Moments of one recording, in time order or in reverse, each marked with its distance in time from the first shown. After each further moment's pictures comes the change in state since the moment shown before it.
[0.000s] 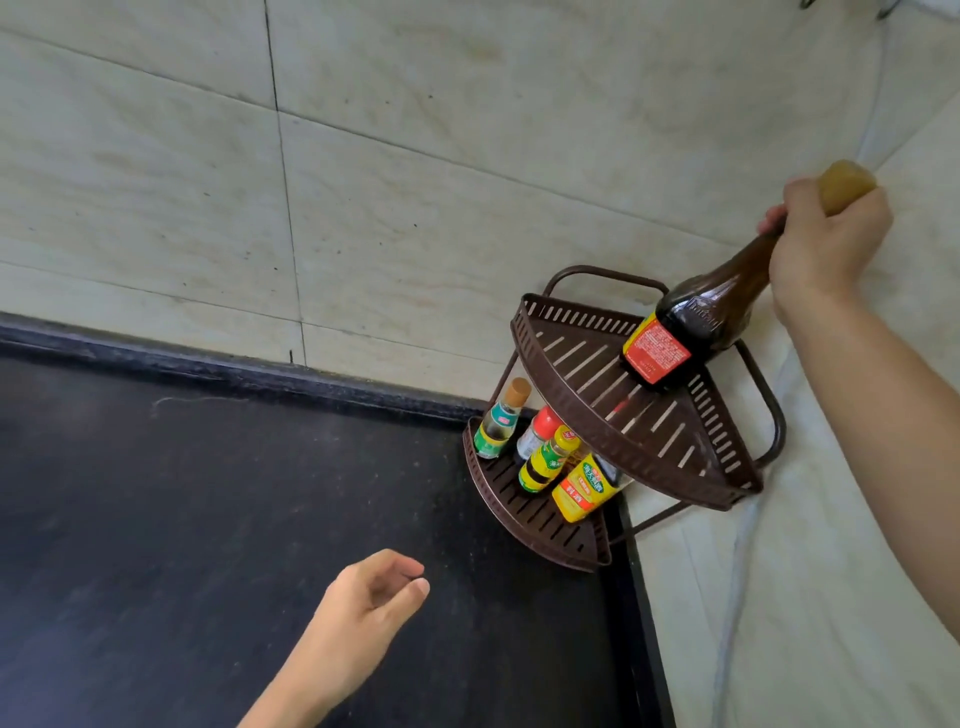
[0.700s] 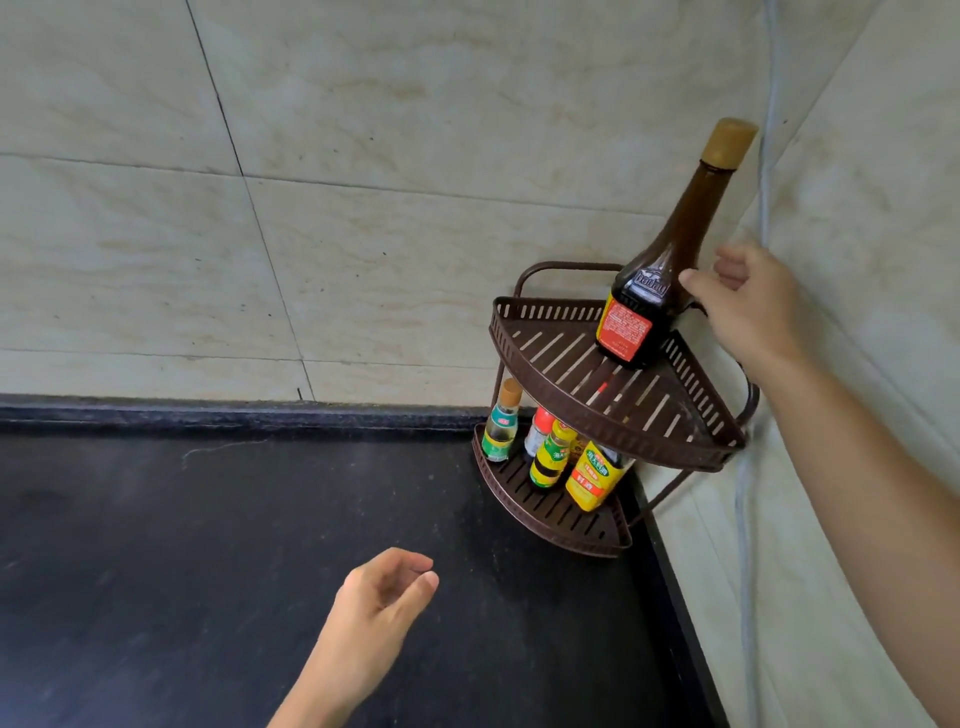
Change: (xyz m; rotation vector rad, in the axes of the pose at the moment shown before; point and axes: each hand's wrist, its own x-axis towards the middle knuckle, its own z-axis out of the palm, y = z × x) left_hand -0.014 0.016 0.001 0.041 0.081 0.061; right_hand -0.056 0.033 -0.057 -0.442 -0.290 0.113
